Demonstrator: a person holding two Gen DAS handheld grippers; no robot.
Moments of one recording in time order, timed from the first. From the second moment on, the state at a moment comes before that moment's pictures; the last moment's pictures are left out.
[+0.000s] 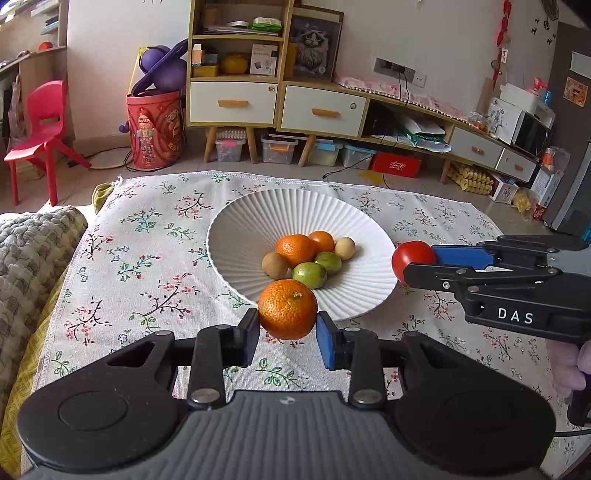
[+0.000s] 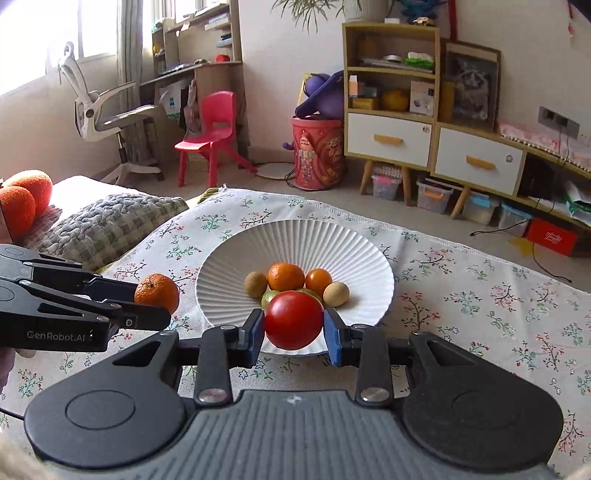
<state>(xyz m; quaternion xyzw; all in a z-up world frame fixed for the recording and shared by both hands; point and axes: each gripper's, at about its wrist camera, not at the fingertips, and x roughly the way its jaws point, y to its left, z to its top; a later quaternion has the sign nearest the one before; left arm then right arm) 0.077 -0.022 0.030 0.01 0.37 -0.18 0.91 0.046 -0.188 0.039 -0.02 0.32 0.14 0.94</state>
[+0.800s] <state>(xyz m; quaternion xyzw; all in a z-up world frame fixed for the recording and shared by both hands) 0.112 -0.040 0.004 0.02 0.36 -0.18 0.92 0.079 -0.192 0.011 -0.02 0.33 0.11 0.94</state>
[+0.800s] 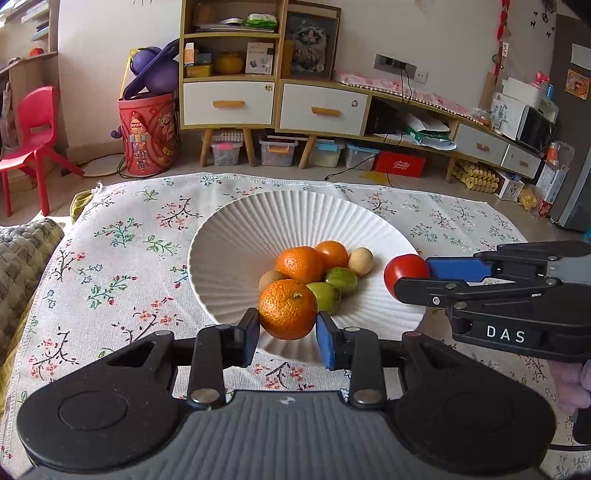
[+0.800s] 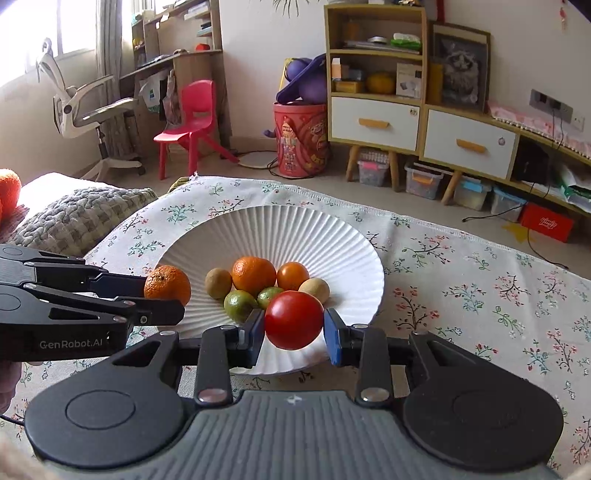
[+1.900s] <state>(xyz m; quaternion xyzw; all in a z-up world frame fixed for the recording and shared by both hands) 0.122 -0.045 0.001 0.02 0.34 -0.18 0.92 0.091 -0.198 0.003 -0.03 0.32 0.11 0.94</state>
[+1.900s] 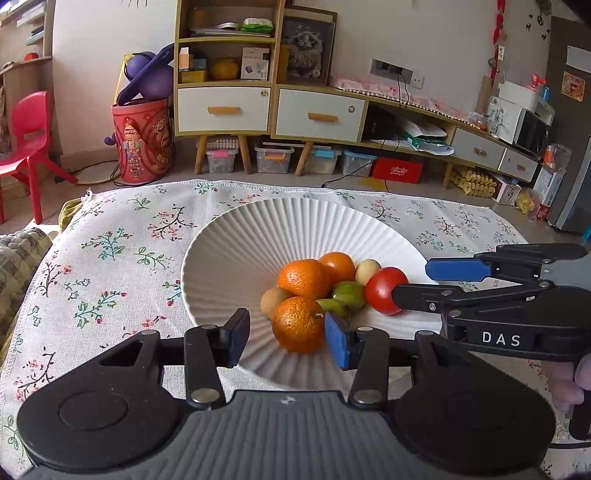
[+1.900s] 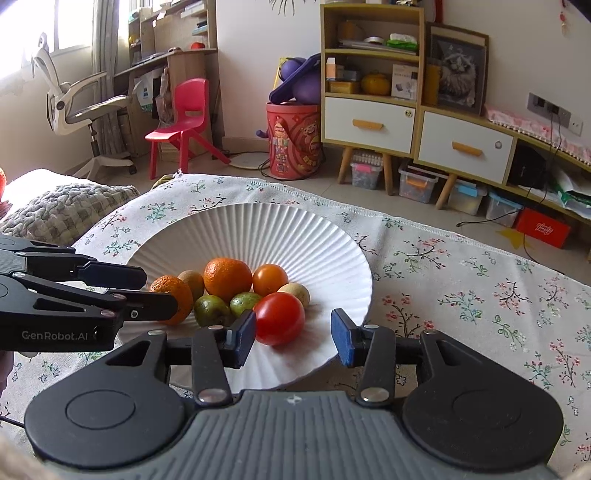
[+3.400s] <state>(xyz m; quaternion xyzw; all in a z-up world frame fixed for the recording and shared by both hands) 0.036 -0.020 0.033 0.03 0.39 -0.06 0.92 0.022 -0.185 0.026 -0.03 0.37 0.02 0.93</state>
